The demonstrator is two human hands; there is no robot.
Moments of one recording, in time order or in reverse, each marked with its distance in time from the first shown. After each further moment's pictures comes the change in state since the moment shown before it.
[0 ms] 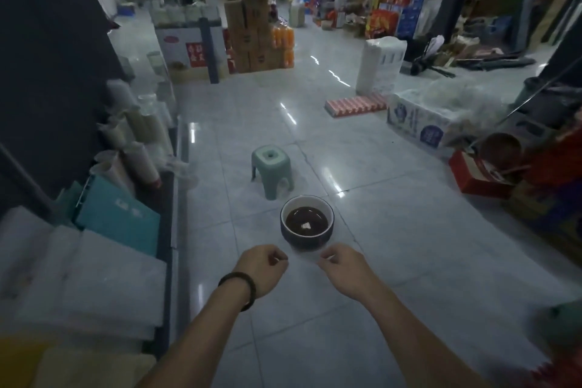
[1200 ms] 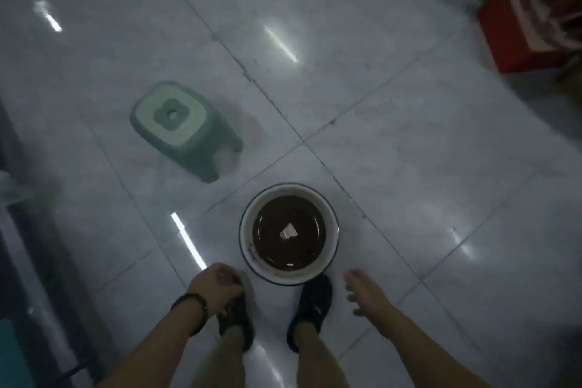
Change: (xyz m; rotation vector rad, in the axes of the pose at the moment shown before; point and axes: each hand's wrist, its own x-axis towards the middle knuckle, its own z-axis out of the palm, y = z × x) left_hand 0.843 -0.113 0.068 -0.009 -0.509 -0.561; right_hand 0.732 0.195 0.045 0.565 -0.096 0.955
